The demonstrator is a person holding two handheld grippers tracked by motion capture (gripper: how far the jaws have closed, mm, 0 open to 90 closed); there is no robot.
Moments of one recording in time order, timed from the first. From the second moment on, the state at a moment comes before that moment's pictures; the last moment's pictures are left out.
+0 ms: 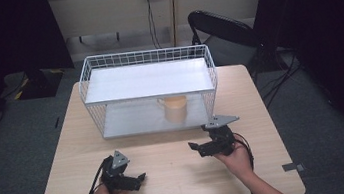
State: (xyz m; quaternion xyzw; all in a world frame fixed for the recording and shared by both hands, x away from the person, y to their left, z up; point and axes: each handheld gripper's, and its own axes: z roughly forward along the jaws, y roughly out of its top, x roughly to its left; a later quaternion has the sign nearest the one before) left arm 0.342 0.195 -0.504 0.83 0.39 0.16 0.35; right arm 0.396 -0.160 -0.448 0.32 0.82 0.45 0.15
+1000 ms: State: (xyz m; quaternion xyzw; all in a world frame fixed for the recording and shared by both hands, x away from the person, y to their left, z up) left arm 0.342 0.195 -0.504 0.83 0.39 0.16 0.35; right arm 0.373 -0.203 -0.490 0.30 0.85 0.41 0.14
